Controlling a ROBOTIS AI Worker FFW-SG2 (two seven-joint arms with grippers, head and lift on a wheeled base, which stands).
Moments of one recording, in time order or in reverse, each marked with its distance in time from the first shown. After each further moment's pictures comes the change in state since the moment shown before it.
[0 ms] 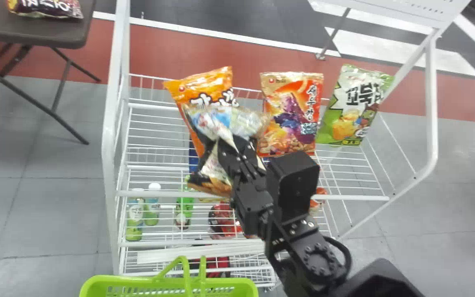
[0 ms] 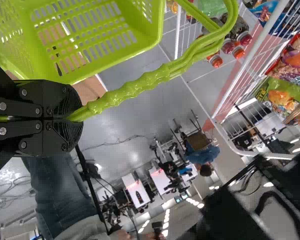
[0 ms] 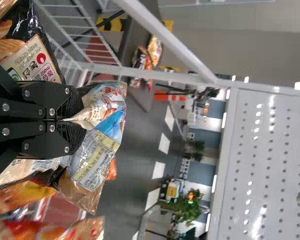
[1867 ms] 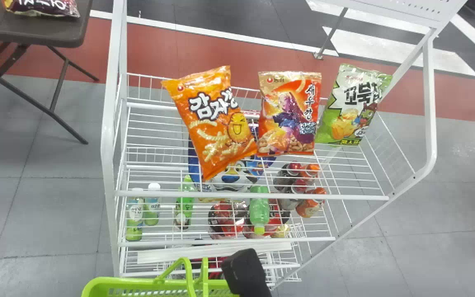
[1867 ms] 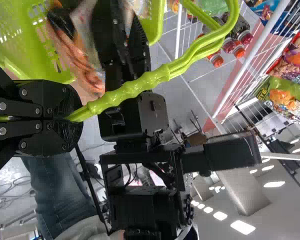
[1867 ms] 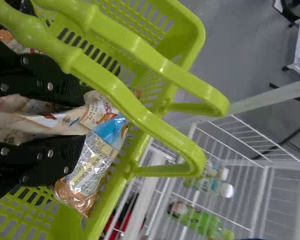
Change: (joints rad) left arm 0.002 -0.006 -0.013 0.002 -0.008 -0.006 0.011; right arm 0.056 -0.030 0.012 0.041 -0.263 0.757 0.223
